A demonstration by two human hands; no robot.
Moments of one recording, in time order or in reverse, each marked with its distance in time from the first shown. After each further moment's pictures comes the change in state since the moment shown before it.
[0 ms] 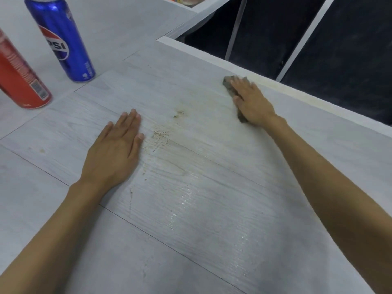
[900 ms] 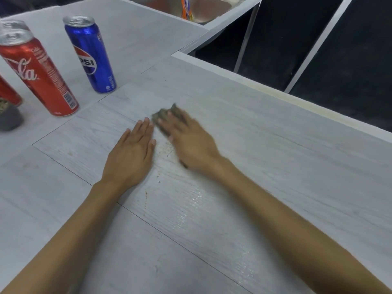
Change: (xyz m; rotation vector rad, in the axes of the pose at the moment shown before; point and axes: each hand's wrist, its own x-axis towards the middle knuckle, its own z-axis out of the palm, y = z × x) left_hand -0.002 -0.001 -0.003 -0.012 -0.008 -0.009; right_hand -0.049 -0.160 0.052 0.011 0.022 -0.401
